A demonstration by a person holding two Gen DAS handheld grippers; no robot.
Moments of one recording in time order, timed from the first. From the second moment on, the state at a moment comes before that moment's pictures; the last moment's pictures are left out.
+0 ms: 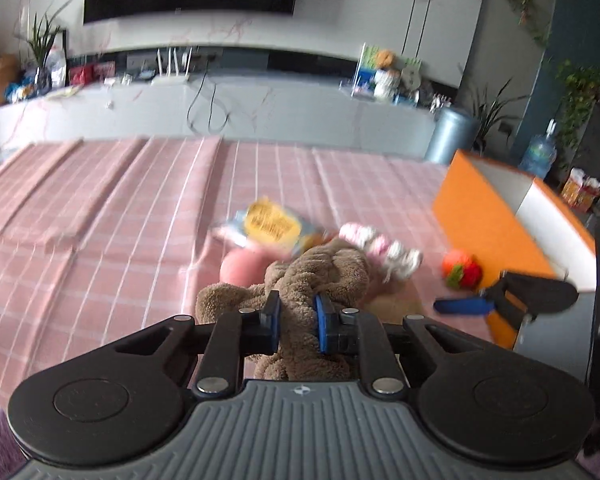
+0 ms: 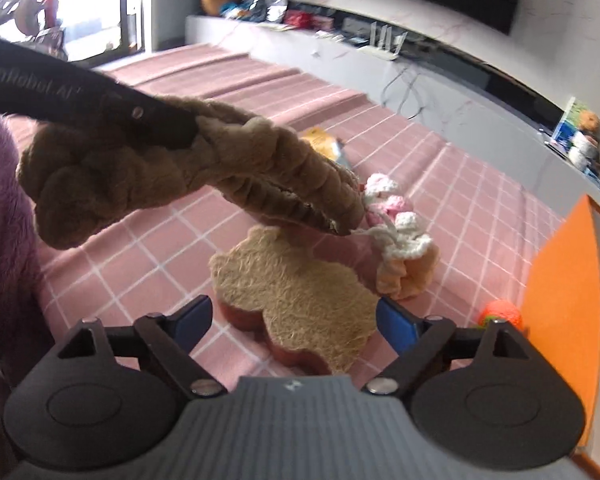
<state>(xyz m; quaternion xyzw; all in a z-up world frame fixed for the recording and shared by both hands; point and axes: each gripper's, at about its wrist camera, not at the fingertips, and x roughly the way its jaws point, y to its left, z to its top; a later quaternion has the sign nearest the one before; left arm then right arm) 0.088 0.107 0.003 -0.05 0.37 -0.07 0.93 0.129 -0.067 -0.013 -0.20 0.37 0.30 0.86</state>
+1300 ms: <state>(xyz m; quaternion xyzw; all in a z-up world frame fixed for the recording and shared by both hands) 0.102 0.113 -0.047 -0.09 0.43 -0.08 0.89 0.099 -0.093 -0.010 -0.15 0.40 0.18 0.88</state>
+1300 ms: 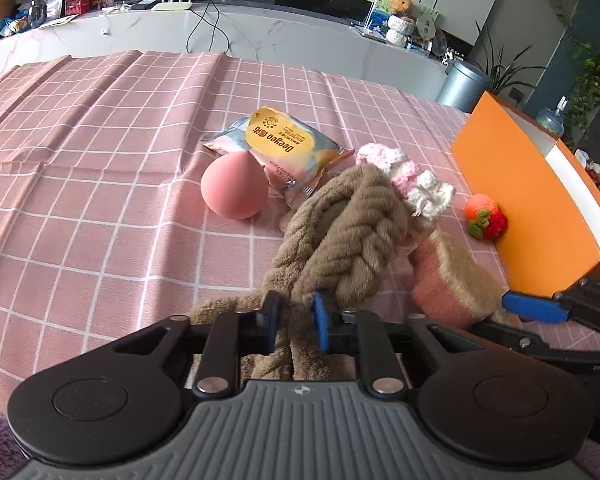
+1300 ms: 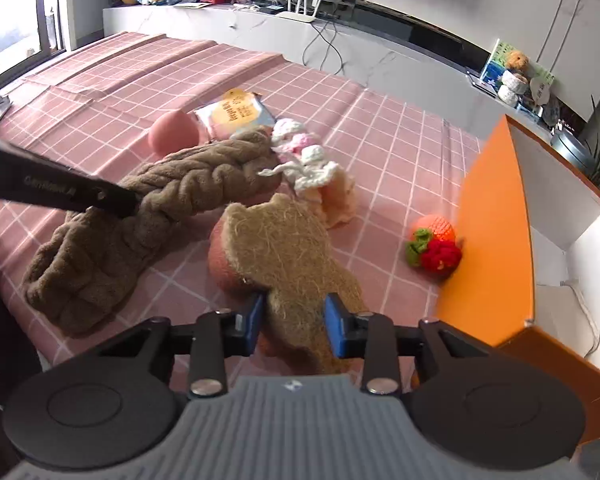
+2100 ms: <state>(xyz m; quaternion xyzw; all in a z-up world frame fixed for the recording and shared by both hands) 0.104 0.088 -0.058 -0.01 0.44 -0.09 0.89 0.150 -0.165 0.022 0.07 0.43 0.10 0.89</state>
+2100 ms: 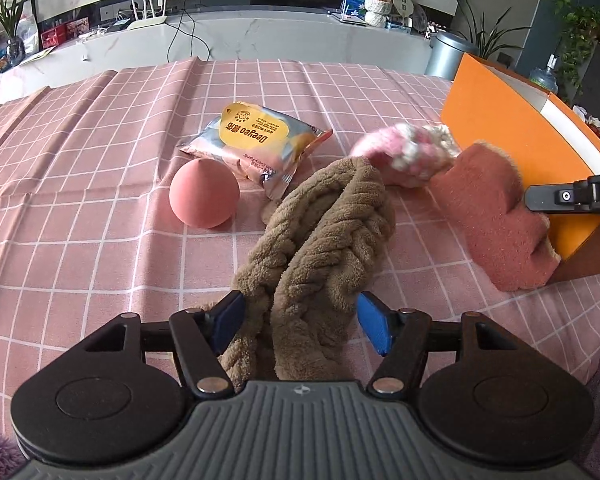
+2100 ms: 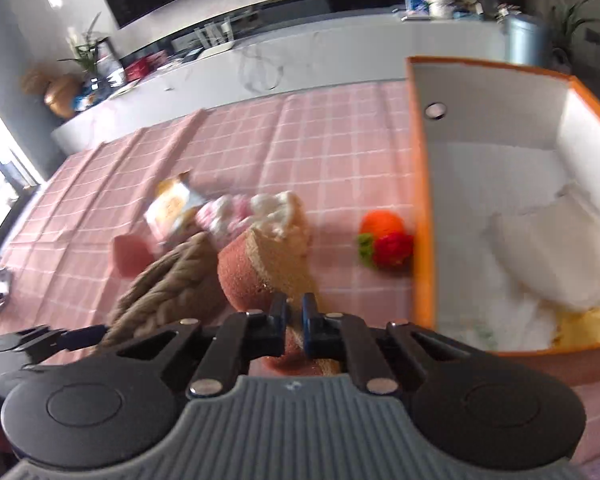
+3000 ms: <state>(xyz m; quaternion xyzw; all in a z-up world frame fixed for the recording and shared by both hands) 0.112 0.080 -0.067 0.01 0.42 -0.07 0.90 0.135 -0.120 -0.017 -0.13 0.37 0.10 0.92</state>
